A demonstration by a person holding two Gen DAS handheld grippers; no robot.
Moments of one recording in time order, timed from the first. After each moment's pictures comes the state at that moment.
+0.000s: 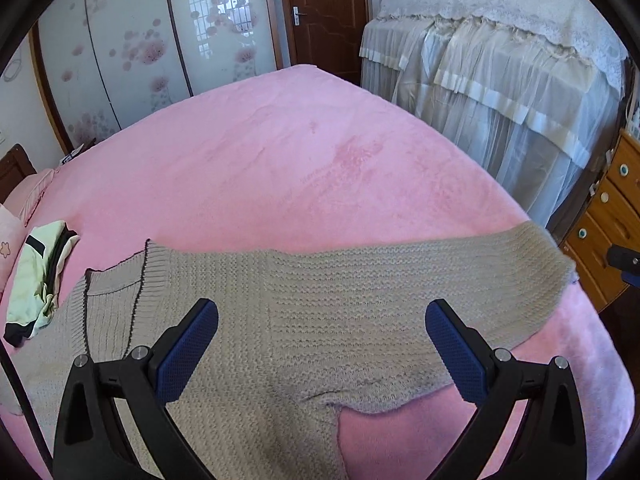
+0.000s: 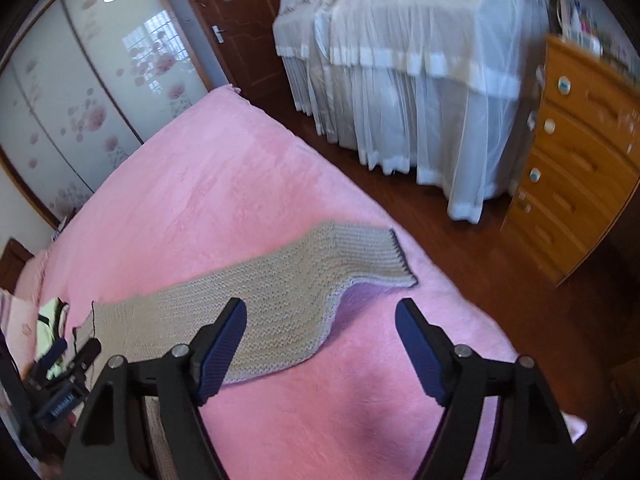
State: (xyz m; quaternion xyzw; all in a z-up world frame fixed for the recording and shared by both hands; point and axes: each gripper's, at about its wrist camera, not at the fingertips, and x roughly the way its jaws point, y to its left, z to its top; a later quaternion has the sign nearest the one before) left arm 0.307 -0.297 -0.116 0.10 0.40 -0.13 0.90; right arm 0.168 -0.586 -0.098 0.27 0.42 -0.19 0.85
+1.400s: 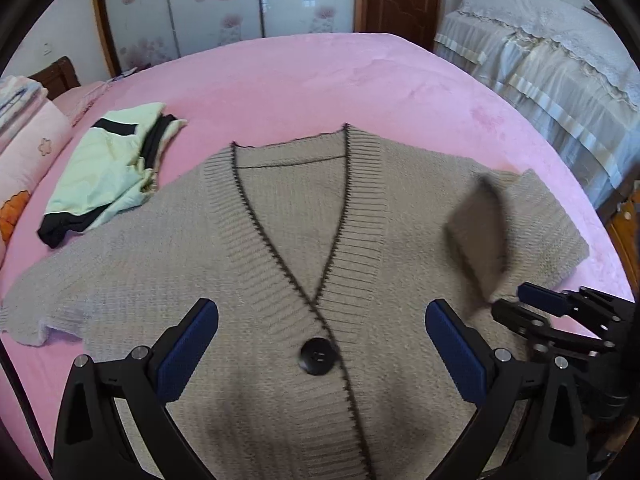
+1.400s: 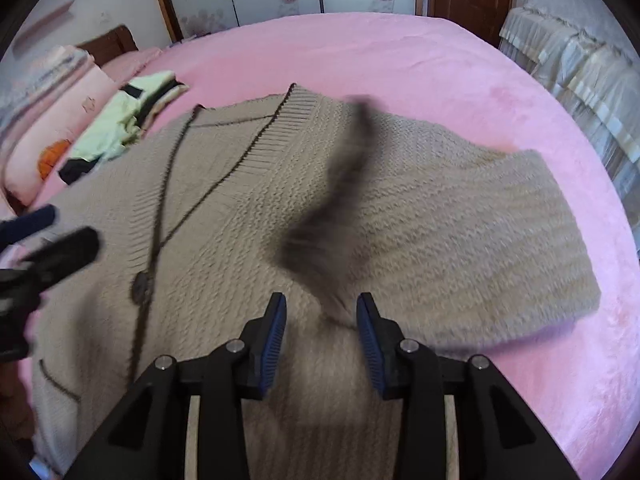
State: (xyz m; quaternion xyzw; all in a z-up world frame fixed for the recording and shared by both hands) left arm 0.265 -0.009 -0.141 0.03 0.46 -0.08 0.88; right arm 0.228 -0.197 -0.153 0.05 0.50 0.06 0.86
